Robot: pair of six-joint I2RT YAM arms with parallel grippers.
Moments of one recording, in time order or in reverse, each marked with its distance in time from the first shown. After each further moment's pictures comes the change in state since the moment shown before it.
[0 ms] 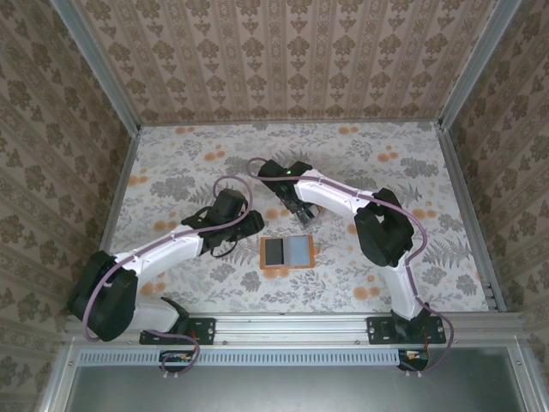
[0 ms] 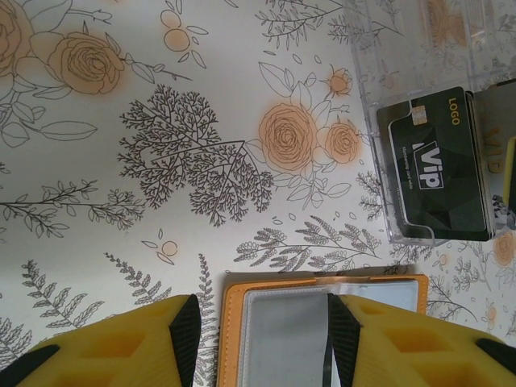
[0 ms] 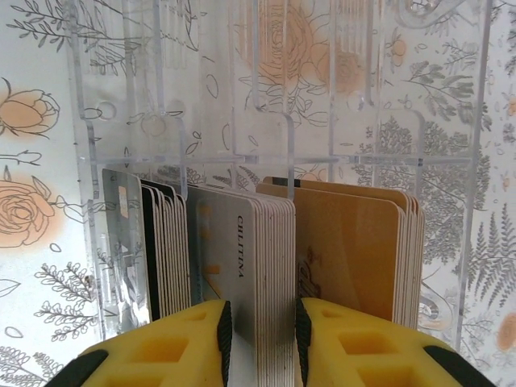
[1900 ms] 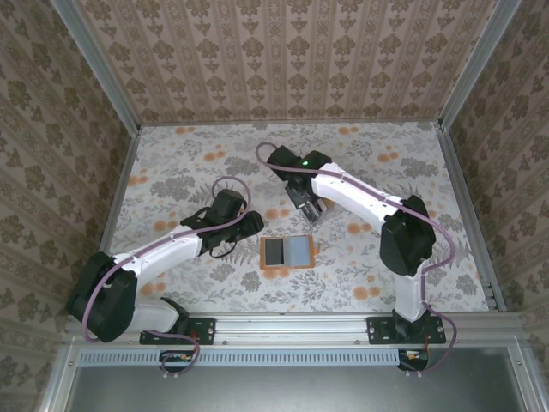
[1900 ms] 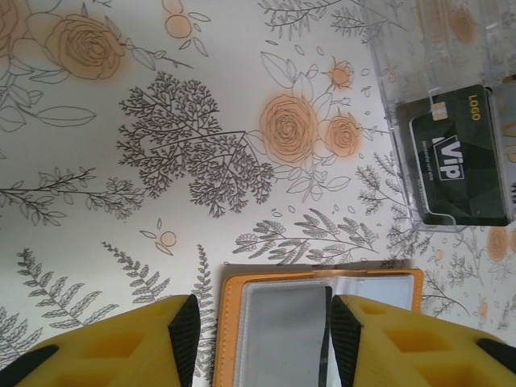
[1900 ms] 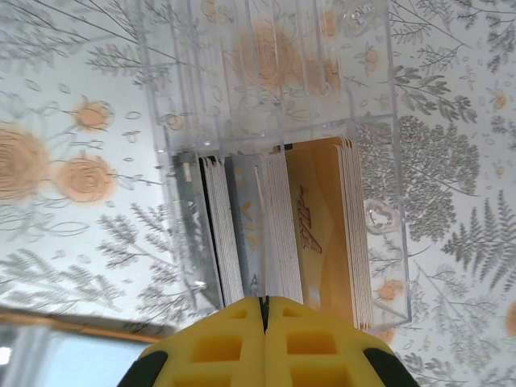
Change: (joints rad) left arm 0.008 -0.005 -0.001 0.000 0.031 -0.018; right arm -0.035 -0.195 -0.006 -0.051 -0.155 0.007
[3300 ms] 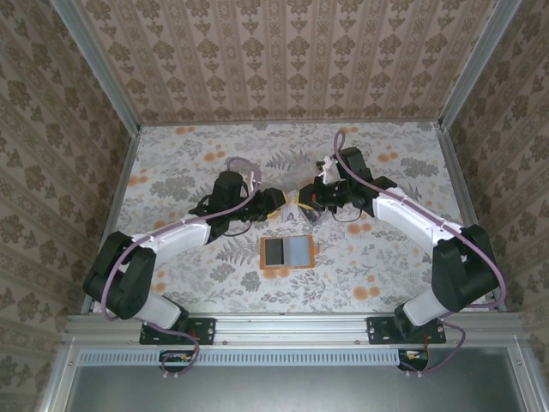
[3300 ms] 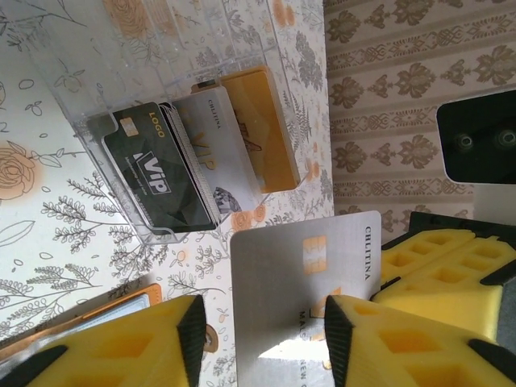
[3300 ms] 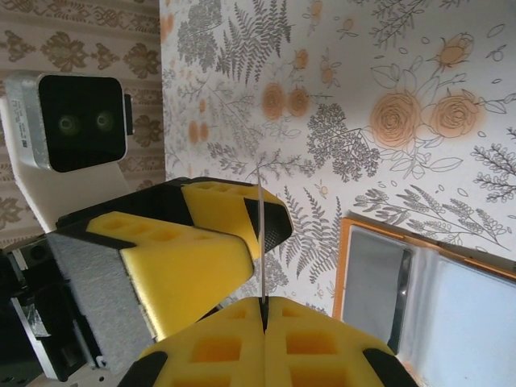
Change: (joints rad) left arm 0.051 0.159 0.060 0.495 0.483 -0.168; right arm -0.279 -0.397 -0.649 0.785 -1.092 0.498
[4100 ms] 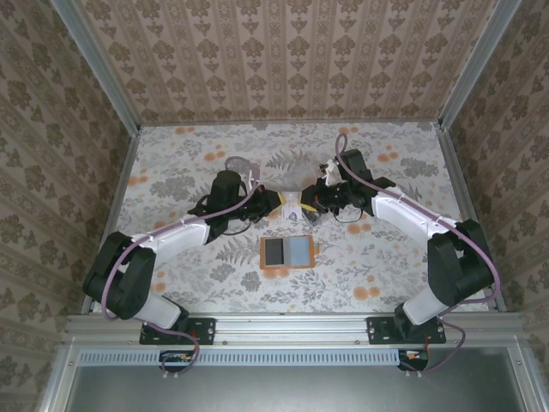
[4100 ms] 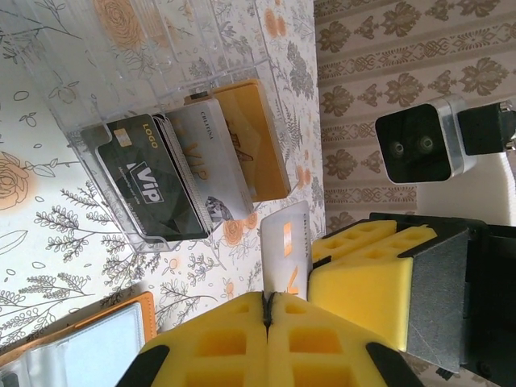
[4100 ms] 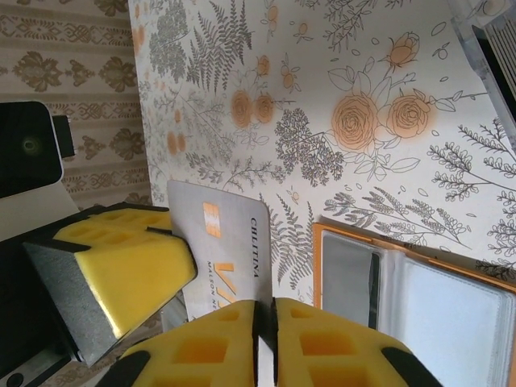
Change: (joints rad) left arm 0.008 -0.003 -0.008 0.033 0.003 -0.018; right arm -0.022 0.036 -0.022 0.007 0.005 0.015
